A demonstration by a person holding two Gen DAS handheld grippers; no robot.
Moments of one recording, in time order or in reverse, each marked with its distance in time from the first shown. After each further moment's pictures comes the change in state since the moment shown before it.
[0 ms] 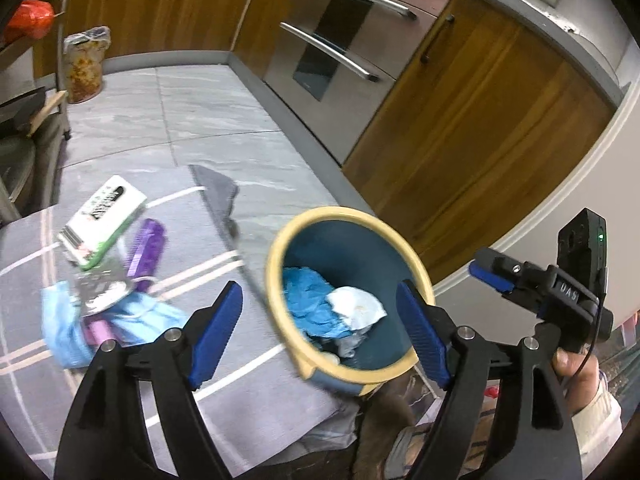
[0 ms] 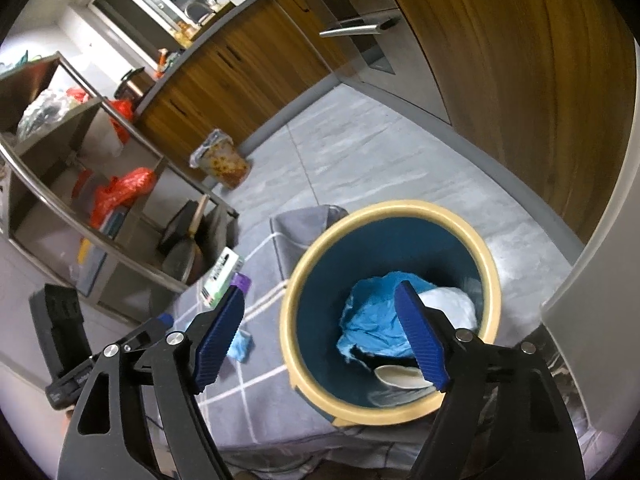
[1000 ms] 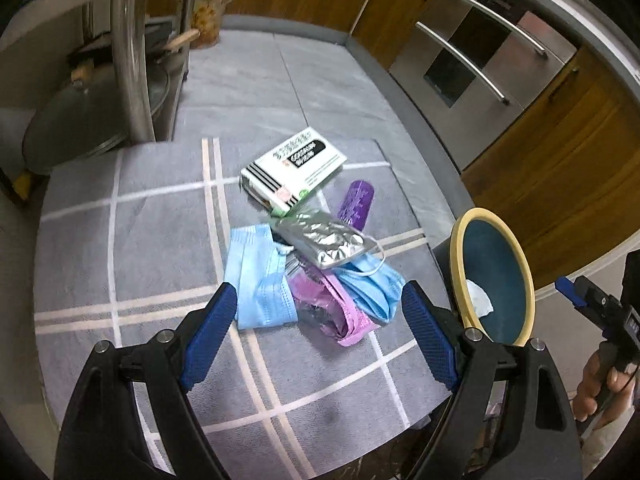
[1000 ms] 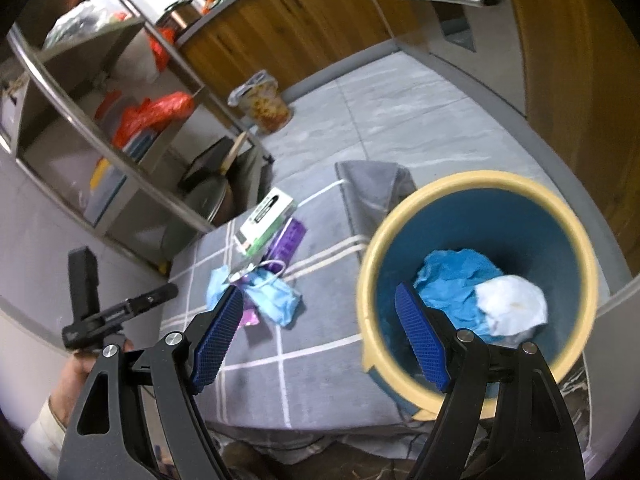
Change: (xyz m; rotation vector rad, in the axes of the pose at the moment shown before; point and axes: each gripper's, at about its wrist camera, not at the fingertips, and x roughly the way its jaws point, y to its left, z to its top) left arm -0.048 0.168 -0.032 -0.227 0.064 0.234; right arm 0.063 0.094 -0.037 -0.206 0.159 0.045
